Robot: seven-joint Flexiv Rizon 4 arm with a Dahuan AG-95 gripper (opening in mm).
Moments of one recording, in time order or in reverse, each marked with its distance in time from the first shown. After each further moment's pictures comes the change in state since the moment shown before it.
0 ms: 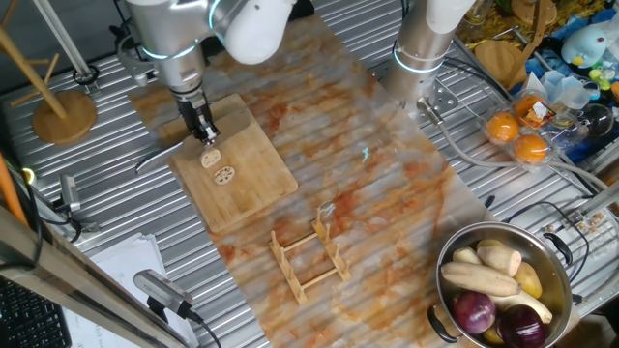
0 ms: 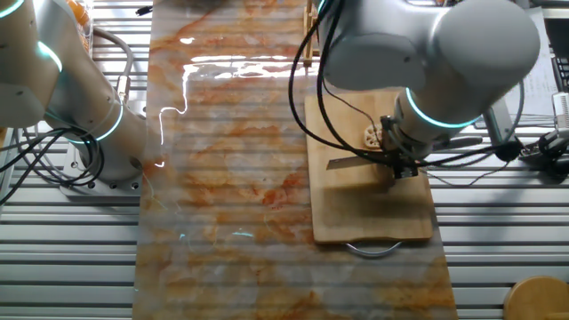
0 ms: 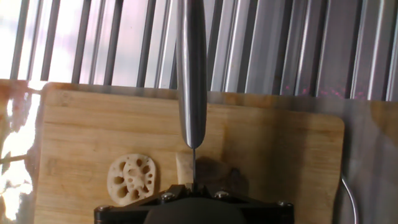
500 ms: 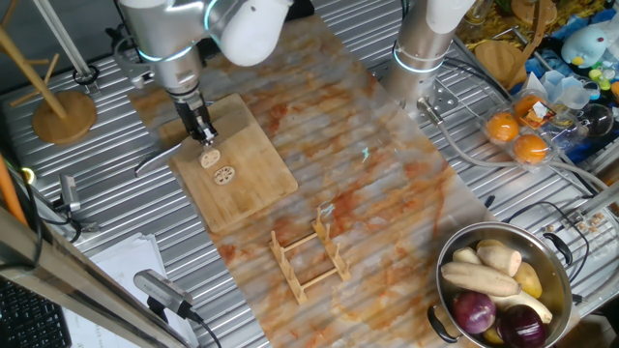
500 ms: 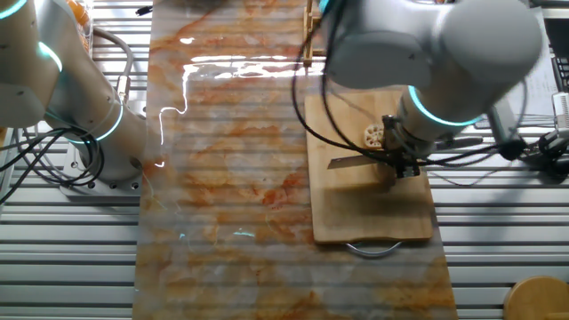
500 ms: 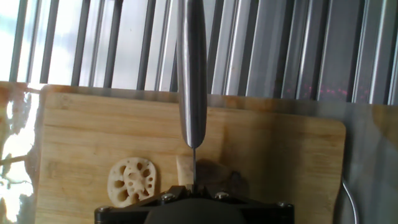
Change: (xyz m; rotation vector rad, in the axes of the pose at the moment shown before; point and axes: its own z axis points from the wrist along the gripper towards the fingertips) arm -0.008 -0.002 0.002 0.002 0.006 -0.001
